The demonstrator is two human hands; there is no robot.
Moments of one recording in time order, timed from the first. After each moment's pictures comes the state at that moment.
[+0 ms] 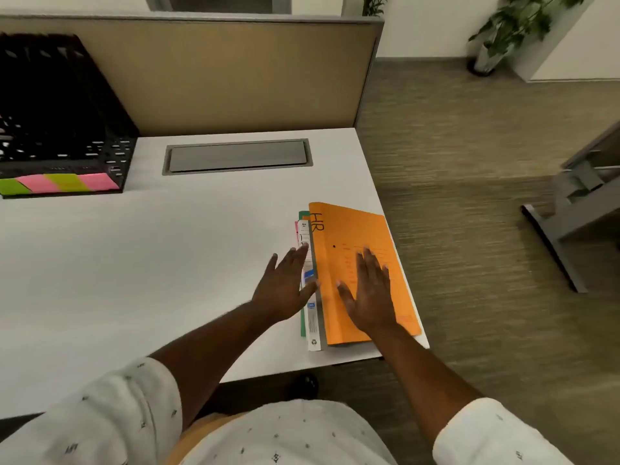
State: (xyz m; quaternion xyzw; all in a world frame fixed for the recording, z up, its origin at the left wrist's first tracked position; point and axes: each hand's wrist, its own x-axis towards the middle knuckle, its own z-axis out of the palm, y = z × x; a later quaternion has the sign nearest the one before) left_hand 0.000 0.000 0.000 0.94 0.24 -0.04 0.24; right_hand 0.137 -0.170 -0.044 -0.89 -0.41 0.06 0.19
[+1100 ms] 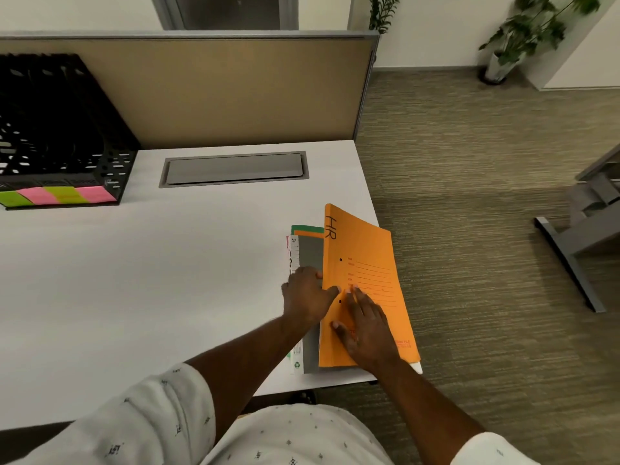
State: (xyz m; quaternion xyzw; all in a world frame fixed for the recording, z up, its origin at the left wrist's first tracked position) left_hand 0.084 -0.052 -0.001 0.79 0.46 0.03 0.40; right_hand 0.161 -0.212 -0.080 -0.87 -0.45 0.16 0.15
